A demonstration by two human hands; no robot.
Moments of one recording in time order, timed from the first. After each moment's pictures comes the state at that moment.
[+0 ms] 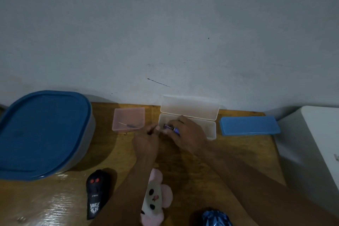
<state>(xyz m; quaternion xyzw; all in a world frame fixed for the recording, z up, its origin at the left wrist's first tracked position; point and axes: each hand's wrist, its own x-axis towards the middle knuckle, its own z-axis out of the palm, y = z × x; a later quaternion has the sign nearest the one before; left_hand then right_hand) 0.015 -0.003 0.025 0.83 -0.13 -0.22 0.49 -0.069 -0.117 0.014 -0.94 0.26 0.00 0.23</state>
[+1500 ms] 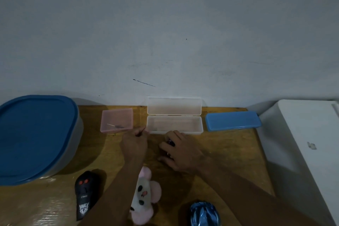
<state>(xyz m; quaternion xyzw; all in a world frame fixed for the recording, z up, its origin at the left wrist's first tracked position) 0.007 0.001 0.031 0.85 -0.12 -0.21 0.46 -0.126 -0.095 0.009 -0.99 0.09 -0.02 0.12</state>
